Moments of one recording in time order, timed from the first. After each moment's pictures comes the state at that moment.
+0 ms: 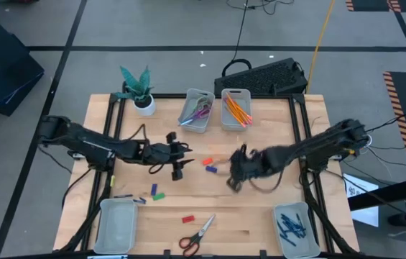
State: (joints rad) left arm -0.13 1.36 0.70 0.12 -0.32 -0.05; right arm 0.25 1.53 1.12 -0.81 0.25 0.94
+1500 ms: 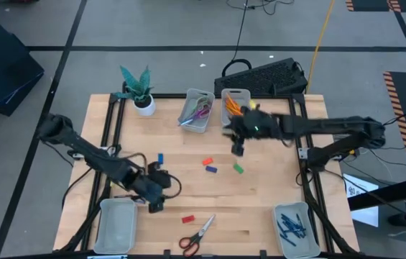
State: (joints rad) left arm -0.51 1.39 0.95 -0.63 -0.23 -0.64; right arm -0.11 1.30 1.01 -0.32 0.15 0.00
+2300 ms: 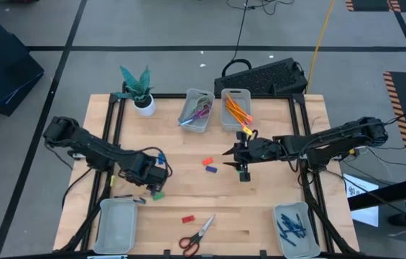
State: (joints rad) left arm -0.30 1.48 0.87 -1.01 0.17 -1.53; right arm 0.12 1.27 0.77 -0.06 0.13 -0.10
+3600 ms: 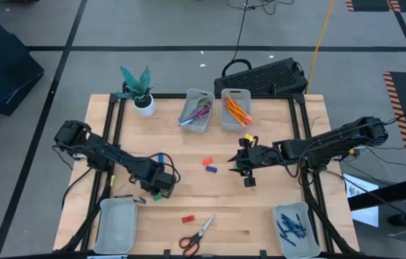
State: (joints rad) left arm -0.31 1.64 0.85 -0.80 0.15 -1.49; right arm 0.17 1.27 0.70 -0.11 0.13 -0.06
